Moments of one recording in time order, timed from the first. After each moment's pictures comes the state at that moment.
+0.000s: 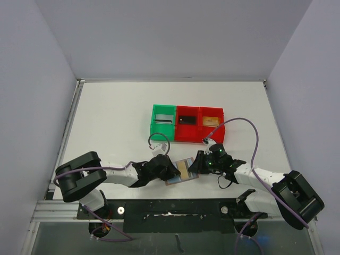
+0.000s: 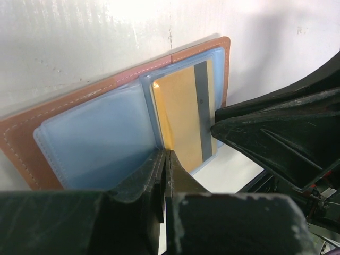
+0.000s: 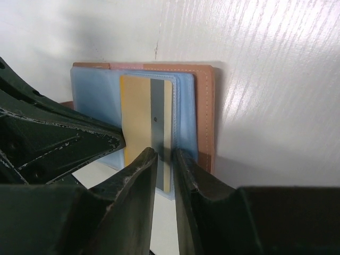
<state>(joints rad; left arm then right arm) -1.10 1.57 0.51 0.38 -0.16 -1.24 0.61 1.18 0.31 0.11 -0.30 0.68</state>
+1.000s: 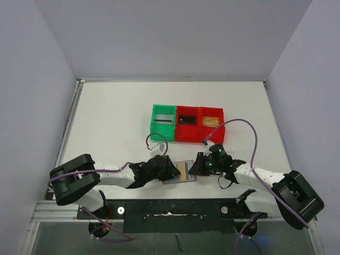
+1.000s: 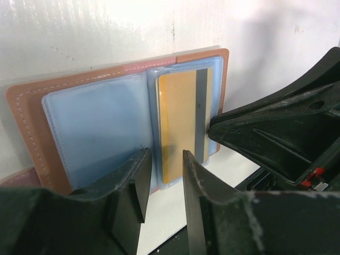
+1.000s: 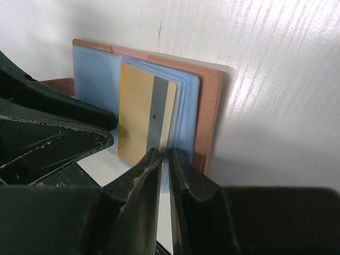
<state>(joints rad) -1.10 1.50 0.48 0.32 -0.16 -1.24 0.61 1.18 0.31 0.07 -0.35 0.69</state>
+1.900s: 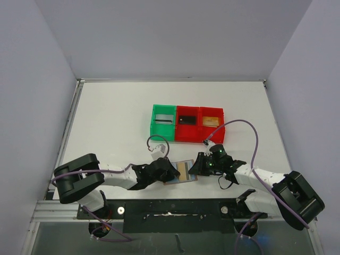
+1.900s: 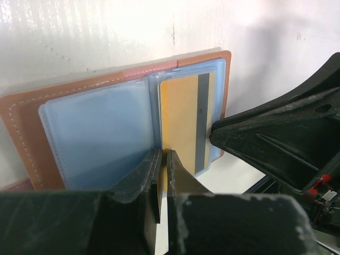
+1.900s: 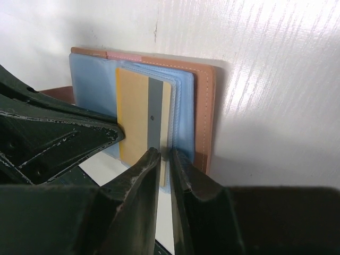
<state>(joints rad) -1.14 1.55 0.49 0.36 -0.25 -1.27 0.60 1.18 0.30 0.08 -0.34 0.71</state>
